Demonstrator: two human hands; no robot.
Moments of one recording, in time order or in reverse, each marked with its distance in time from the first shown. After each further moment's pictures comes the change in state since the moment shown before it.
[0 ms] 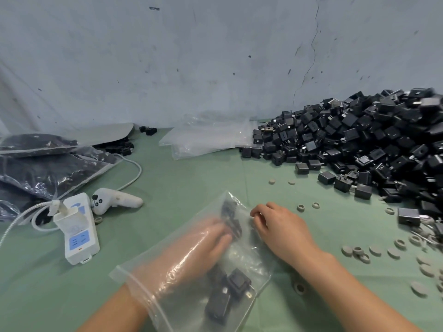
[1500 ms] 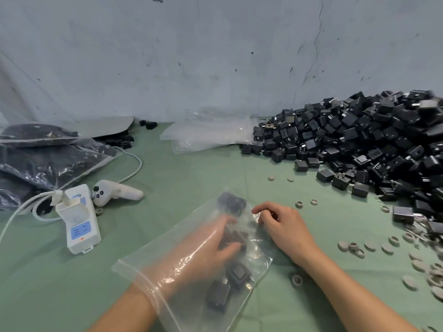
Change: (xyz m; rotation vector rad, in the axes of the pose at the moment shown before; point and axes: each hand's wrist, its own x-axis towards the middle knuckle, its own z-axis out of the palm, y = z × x) left_hand -0.005 -0.011 0.034 -0.239 -0.029 -0.086; right_hand -0.011 0.006 0.001 0.563 0.060 0.135
